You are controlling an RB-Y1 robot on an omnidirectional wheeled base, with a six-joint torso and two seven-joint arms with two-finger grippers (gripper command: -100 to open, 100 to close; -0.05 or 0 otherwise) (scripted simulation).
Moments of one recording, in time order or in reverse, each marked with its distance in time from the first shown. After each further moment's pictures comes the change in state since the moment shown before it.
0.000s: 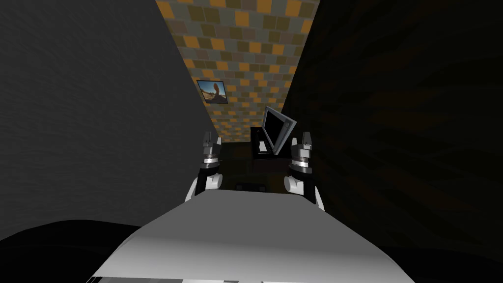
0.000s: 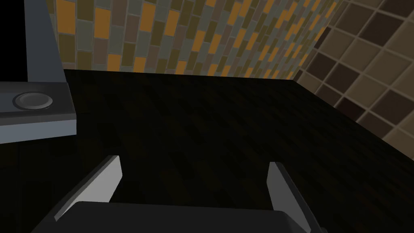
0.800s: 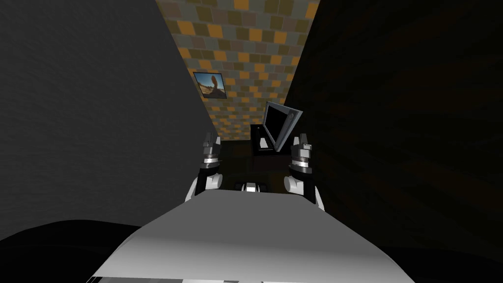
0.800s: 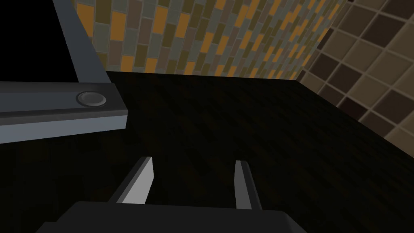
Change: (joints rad) left arm 0.000 0.000 0.000 0.000 0.000 0.000 0.000; right arm 0.000 0.000 0.000 0.000 0.000 0.000 0.000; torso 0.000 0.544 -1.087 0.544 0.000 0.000
